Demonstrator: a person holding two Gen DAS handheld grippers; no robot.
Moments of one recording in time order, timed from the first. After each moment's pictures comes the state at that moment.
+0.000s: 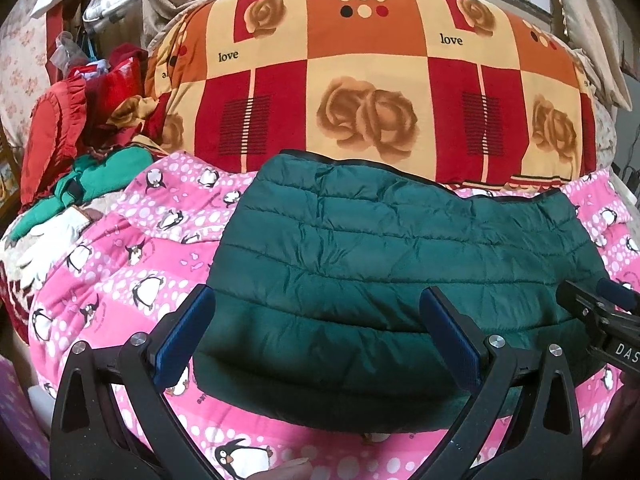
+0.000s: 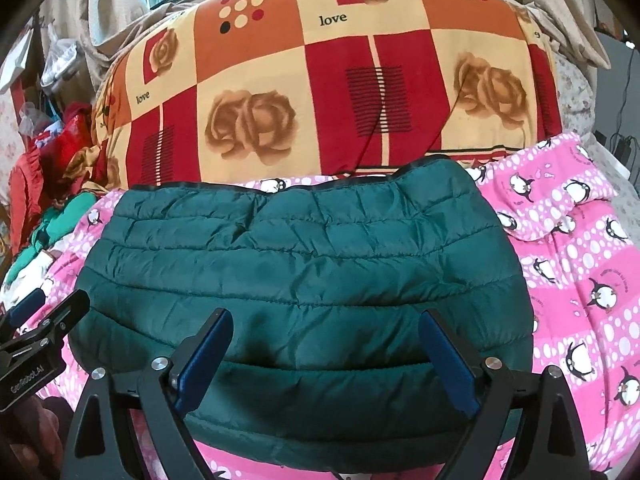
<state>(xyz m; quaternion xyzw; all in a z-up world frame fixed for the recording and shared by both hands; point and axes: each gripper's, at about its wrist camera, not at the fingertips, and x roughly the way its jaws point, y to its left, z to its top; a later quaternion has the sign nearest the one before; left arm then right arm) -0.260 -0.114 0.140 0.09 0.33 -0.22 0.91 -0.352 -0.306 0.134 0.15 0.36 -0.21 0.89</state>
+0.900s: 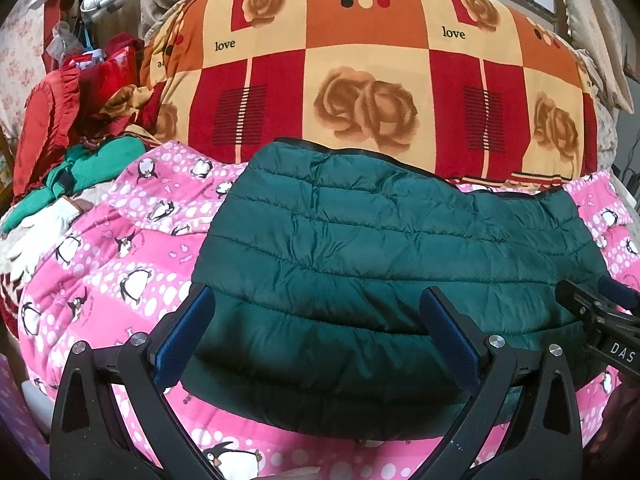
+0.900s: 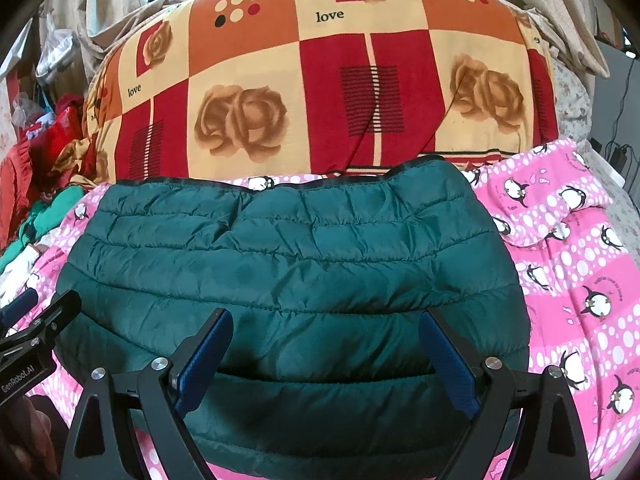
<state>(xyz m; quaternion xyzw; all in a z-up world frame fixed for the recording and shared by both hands) -0.254 -0.122 0.131 0.08 0.34 -0.22 0.91 -0.346 -0.311 0.127 0.13 0.37 -0.23 0.89</state>
